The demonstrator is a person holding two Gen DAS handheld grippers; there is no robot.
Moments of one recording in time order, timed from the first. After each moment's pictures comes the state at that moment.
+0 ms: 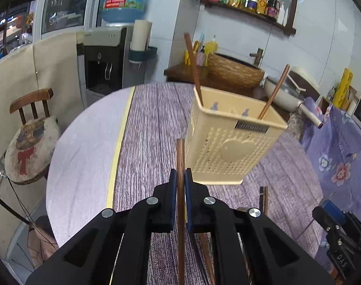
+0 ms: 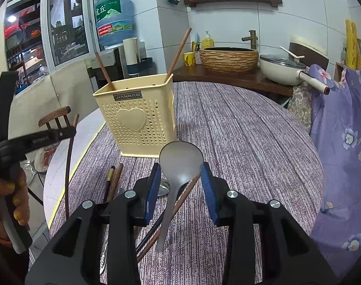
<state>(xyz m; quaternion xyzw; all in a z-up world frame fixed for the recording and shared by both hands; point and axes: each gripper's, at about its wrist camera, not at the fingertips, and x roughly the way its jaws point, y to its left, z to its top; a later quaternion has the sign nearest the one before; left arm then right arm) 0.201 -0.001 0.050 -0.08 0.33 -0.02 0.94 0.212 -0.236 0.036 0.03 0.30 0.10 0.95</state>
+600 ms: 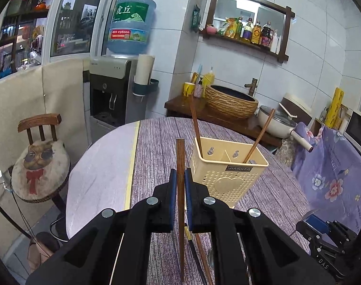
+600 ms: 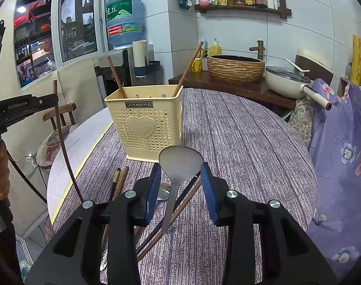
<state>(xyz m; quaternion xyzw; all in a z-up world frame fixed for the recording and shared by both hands) 0.173 0.018 0.095 -0.08 0.25 -0.02 0.96 0.206 -0.230 0.057 0.01 0.29 0.11 0.95</state>
